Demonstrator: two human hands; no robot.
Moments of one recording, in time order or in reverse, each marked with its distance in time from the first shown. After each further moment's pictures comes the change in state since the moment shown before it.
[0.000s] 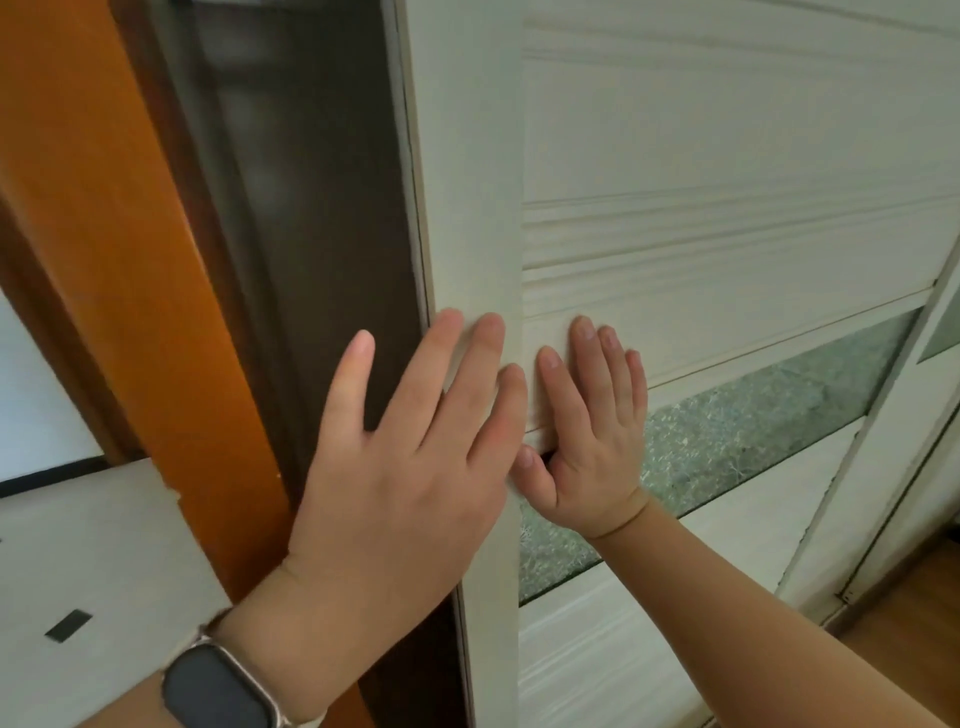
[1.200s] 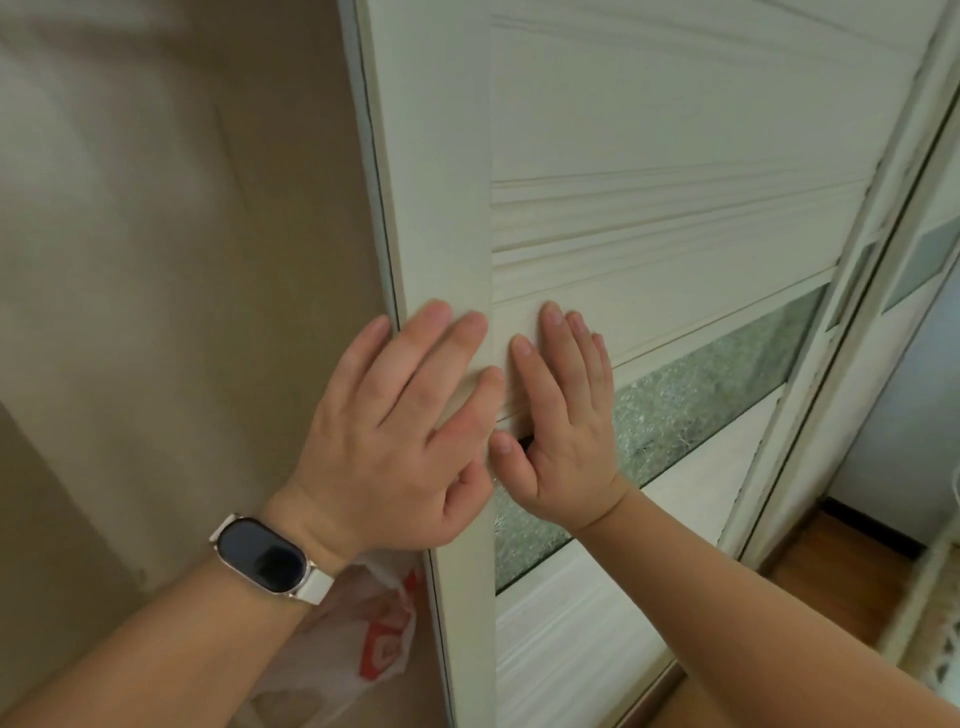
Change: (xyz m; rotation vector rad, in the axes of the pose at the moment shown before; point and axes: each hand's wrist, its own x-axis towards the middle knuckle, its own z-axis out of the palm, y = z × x) left_hand 0.191 0.179 0.137 -0.388 0.513 0.125; right_hand -0.025 0.257 -0.042 -0.003 -0.102 0.020
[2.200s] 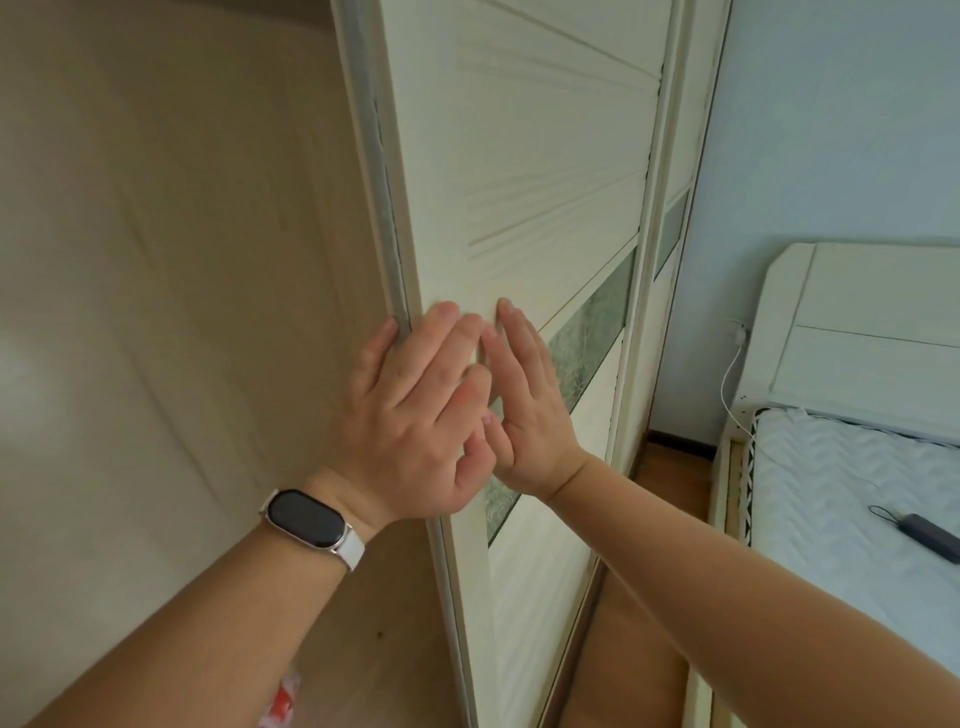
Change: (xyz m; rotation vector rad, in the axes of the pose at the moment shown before) left_hand 0.080 0.060 0.149 -0.310 0.134 0.055; right_hand -0.015 0.140 -0.033 -0.093 -0.130 0.183
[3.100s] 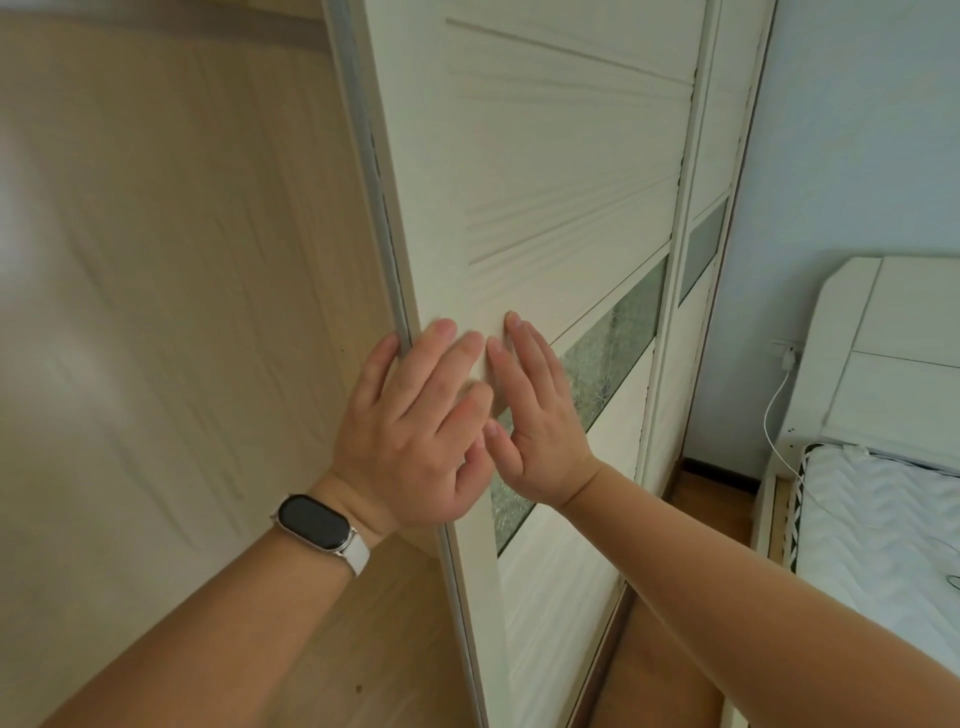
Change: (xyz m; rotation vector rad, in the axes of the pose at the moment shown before) left_hand 0.045 0.019 0.108 0.069 -0.057 0.007; right_hand 0.008 0.131 -0.002 -0.009 -0.039 -0.044
